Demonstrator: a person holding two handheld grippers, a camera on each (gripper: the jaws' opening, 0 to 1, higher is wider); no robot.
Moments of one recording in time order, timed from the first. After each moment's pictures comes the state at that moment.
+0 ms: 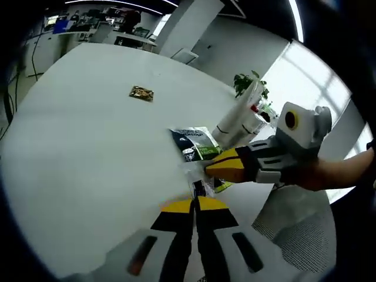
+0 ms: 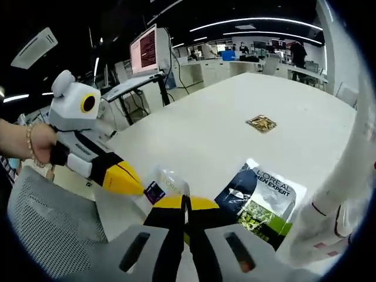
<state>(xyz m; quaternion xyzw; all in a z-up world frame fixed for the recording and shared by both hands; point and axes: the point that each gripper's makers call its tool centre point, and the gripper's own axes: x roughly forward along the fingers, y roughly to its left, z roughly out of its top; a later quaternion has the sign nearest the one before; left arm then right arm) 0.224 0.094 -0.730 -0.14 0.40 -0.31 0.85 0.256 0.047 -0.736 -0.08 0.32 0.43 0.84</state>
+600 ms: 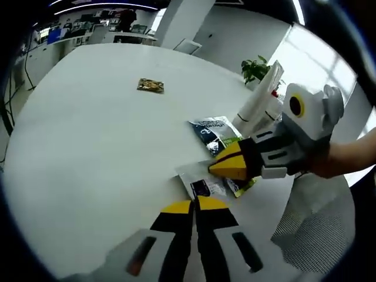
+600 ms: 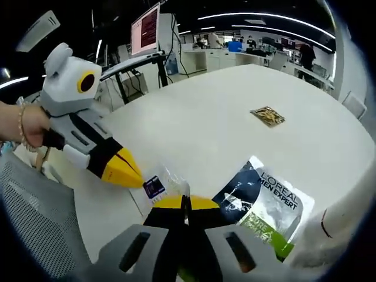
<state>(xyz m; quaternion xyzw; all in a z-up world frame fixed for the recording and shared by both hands) 0.247 0.107 -0.765 -0.08 0.42 -0.31 0.85 0.274 0.056 -0.767 -0.13 0.34 0.44 0.82</state>
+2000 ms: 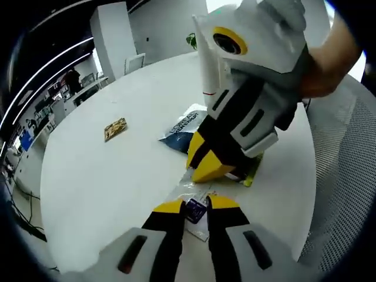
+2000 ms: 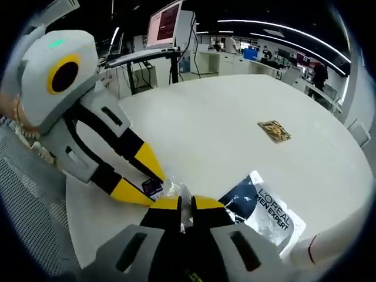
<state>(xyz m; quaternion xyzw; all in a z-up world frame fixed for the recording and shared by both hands) 0.260 0.078 -0.762 0.22 0.31 -0.38 0.84 0.280 0.058 -0.761 -0.19 0.30 0.46 0.81</state>
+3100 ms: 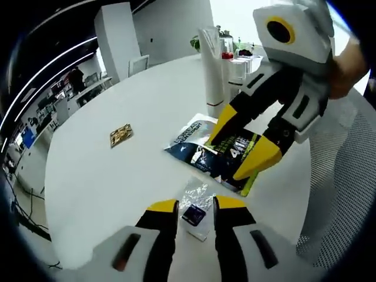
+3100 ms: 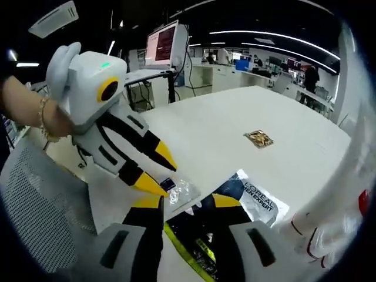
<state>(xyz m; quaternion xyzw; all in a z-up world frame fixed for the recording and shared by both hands) 0.259 0.077 -0.740 0.21 0.31 -0.37 0.85 0.251 0.031 -0.718 -0.13 0.27 0.46 0.84</state>
